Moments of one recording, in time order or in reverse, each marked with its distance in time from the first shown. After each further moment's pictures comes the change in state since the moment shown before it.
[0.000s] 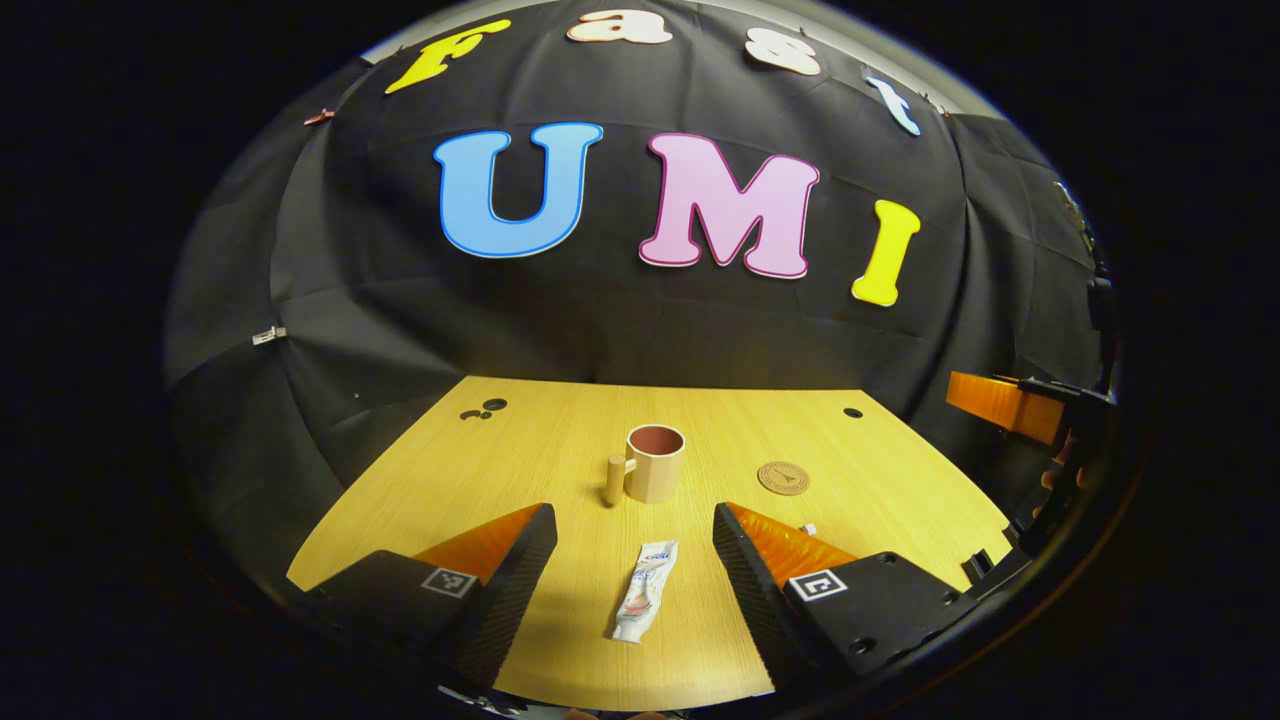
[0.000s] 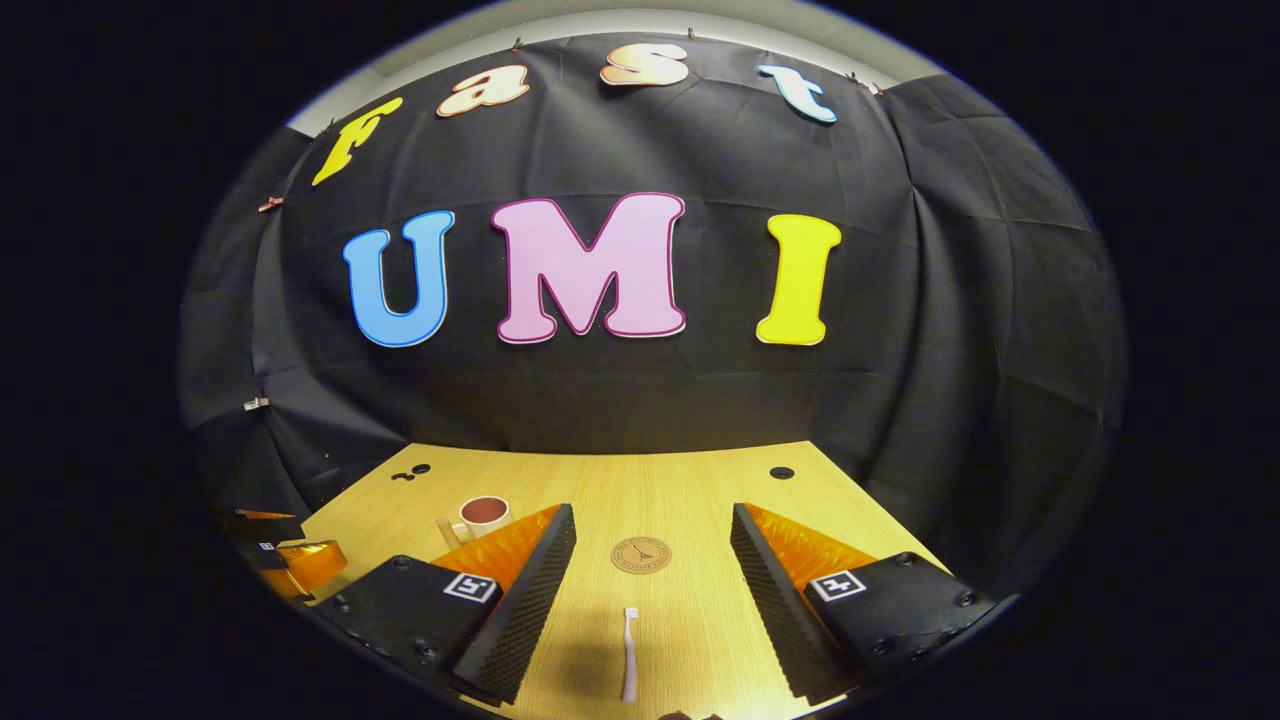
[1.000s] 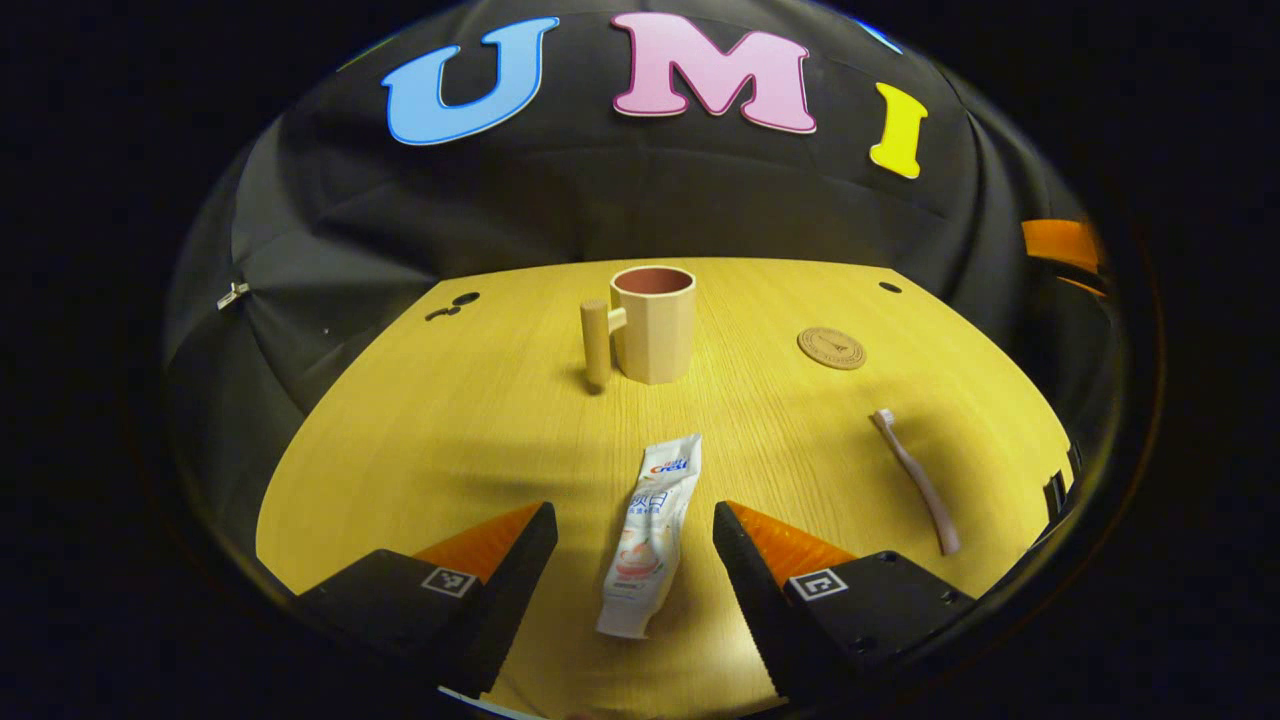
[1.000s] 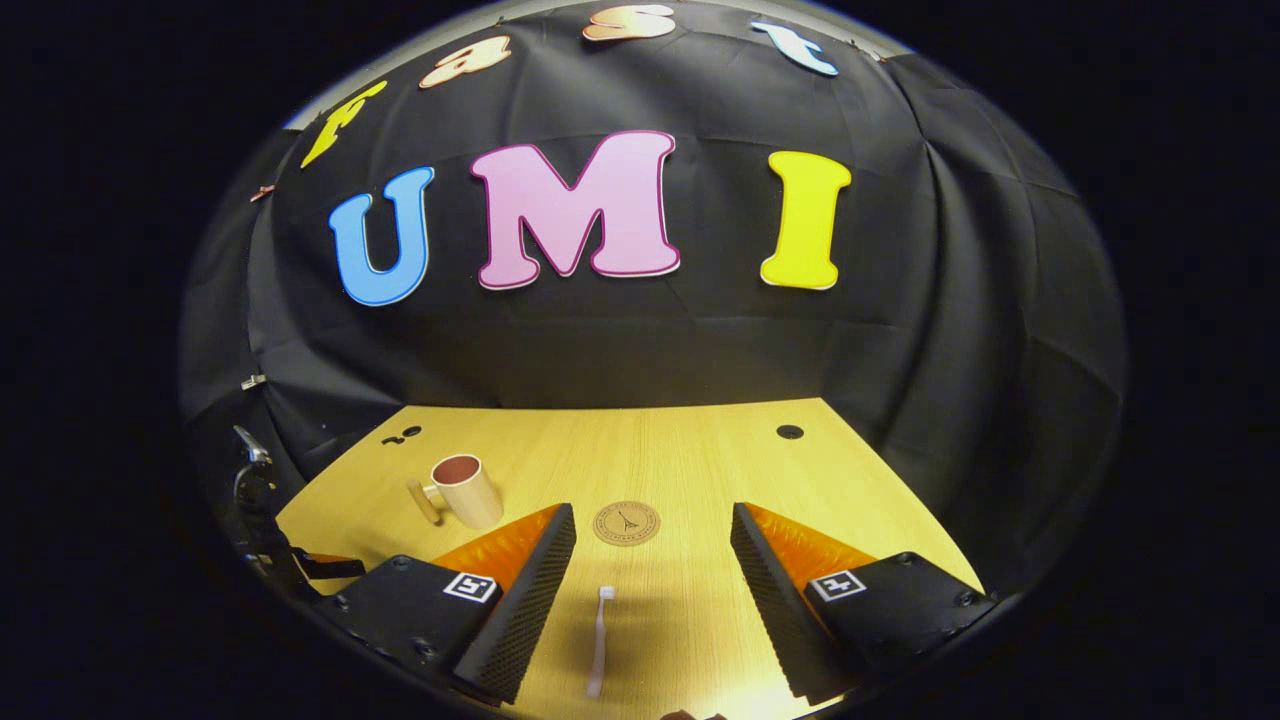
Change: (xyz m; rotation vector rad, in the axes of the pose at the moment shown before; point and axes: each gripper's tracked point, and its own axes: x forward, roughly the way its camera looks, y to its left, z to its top) left arm 0.101 -0.004 -0.145 0.089 0.287 0.039; right arm 0.047 -0.030 -0.058 0.014 0.157 0.043
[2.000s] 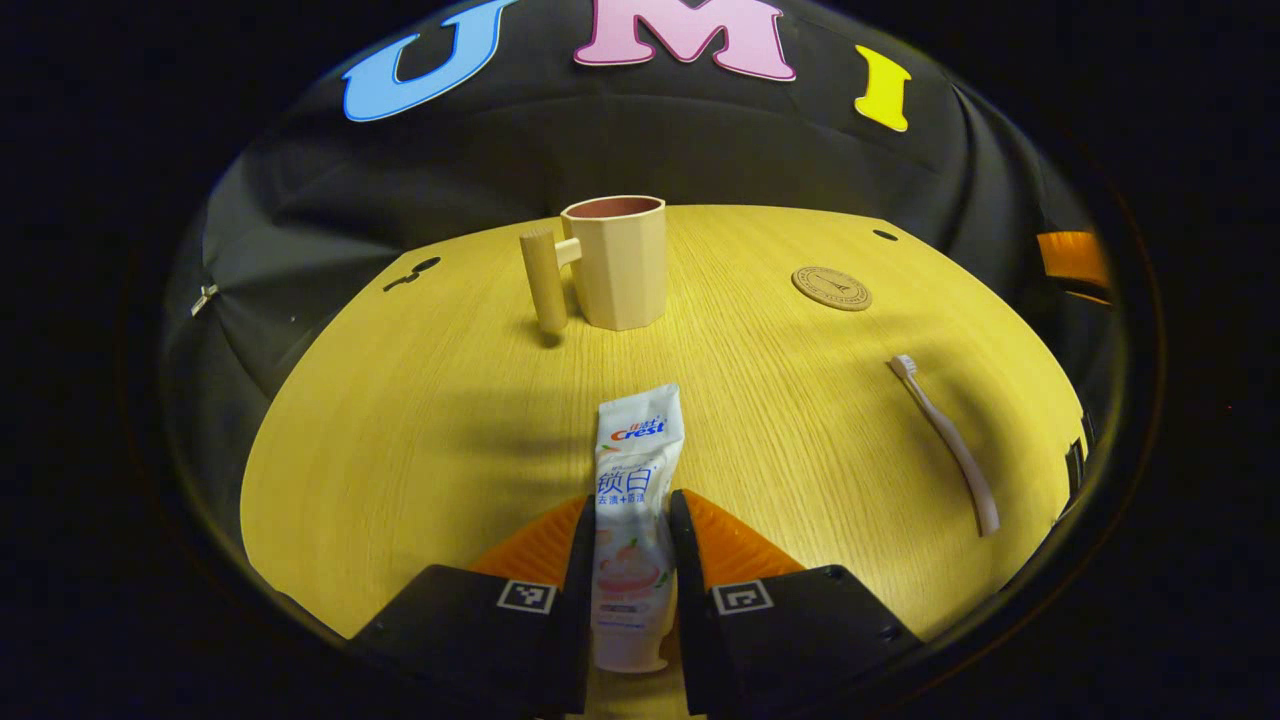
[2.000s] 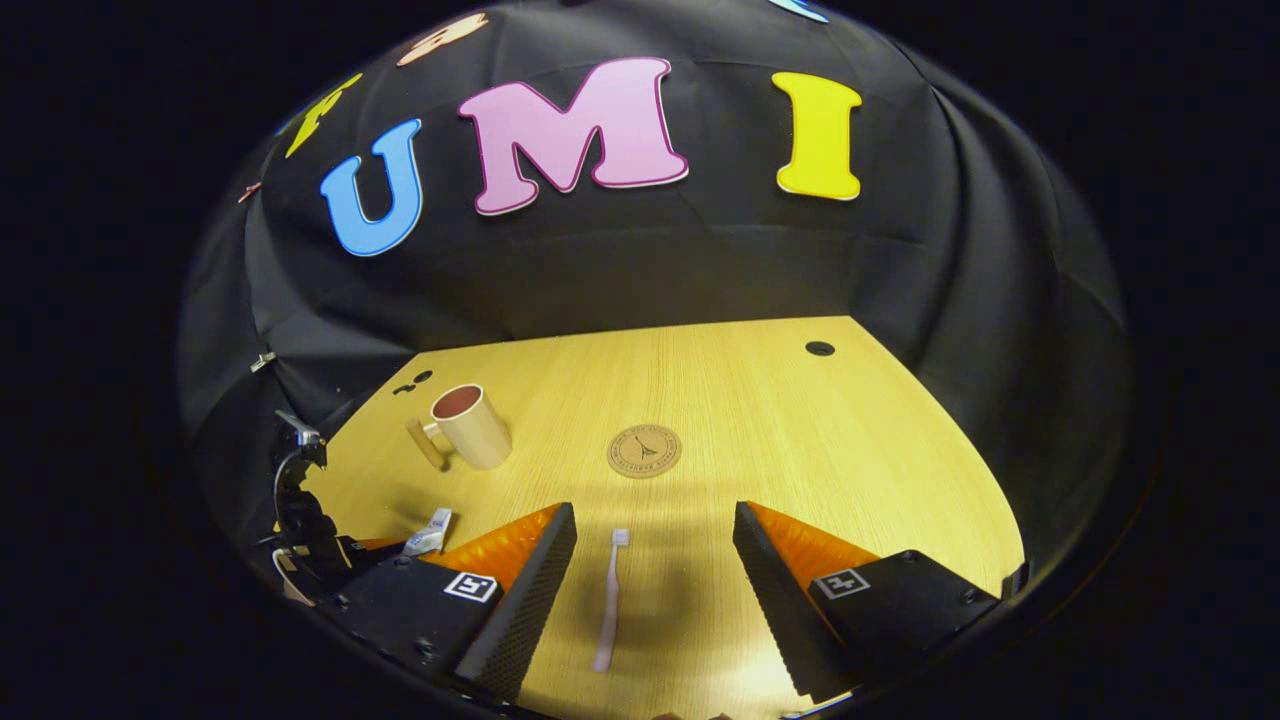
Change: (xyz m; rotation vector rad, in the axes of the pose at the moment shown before) left arm 0.038 -0.017 -0.029 0.052 0.105 -0.030; right arm 0.011 0.006 -0.075 0.040 0.230 0.066
